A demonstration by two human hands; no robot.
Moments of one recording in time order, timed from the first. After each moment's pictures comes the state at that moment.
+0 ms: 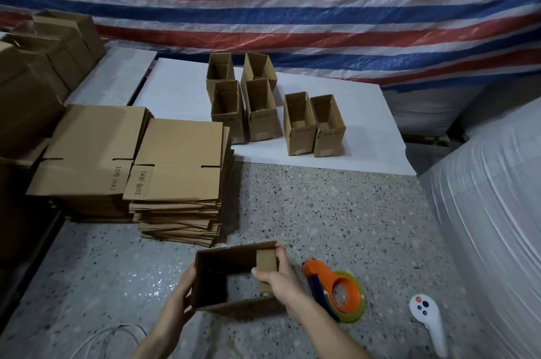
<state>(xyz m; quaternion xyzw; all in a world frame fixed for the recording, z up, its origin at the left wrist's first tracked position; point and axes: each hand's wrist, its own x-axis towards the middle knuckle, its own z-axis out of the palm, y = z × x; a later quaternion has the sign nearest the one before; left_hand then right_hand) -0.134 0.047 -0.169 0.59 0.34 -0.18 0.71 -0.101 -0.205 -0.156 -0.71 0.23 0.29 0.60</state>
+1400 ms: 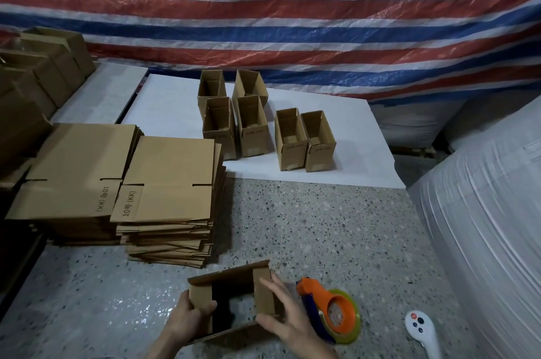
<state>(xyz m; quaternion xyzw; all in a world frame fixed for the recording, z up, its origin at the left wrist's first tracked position) -0.100 0.014 -0.159 0.73 0.29 -0.32 0.53 -0.136 -0.231 -0.141 -0.80 0.03 0.24 0.55</state>
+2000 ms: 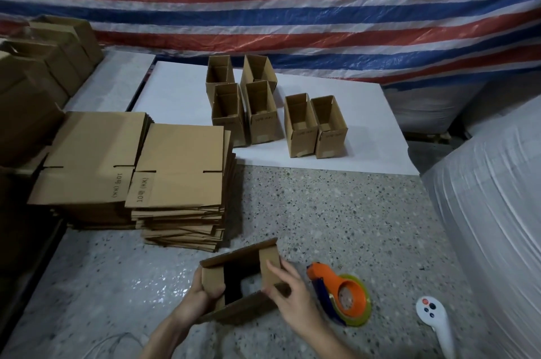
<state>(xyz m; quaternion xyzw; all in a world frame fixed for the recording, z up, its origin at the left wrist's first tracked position) -0.102 0.024 -0.159 0.66 0.25 -0.35 0.62 -0.128 -0.216 -0.155 -0.84 0.08 0.19 0.51</state>
